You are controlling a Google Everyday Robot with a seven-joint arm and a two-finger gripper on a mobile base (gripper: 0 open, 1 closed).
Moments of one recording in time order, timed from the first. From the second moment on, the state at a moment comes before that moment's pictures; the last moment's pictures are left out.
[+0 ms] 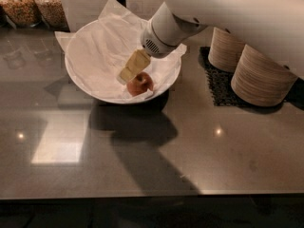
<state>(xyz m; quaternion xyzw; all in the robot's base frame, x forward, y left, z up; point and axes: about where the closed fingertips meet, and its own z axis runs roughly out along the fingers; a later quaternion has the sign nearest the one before) 0.623 0.021 0.913 -0.47 0.81 0.07 0.34</state>
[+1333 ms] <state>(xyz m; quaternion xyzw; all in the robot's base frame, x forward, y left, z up) 0.623 0.018 0.860 -0.48 0.81 0.05 0.33</state>
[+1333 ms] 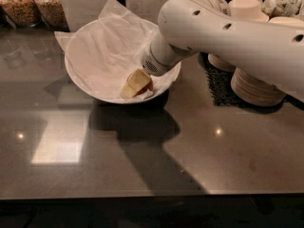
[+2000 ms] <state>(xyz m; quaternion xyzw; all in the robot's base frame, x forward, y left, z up) 0.623 0.018 0.860 -0.48 0.81 0.05 0.33</state>
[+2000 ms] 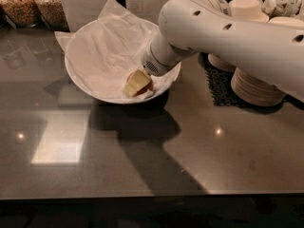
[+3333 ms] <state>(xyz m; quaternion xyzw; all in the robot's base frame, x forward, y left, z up) 0.644 0.008 0.908 -0.47 0.81 0.02 0.35</state>
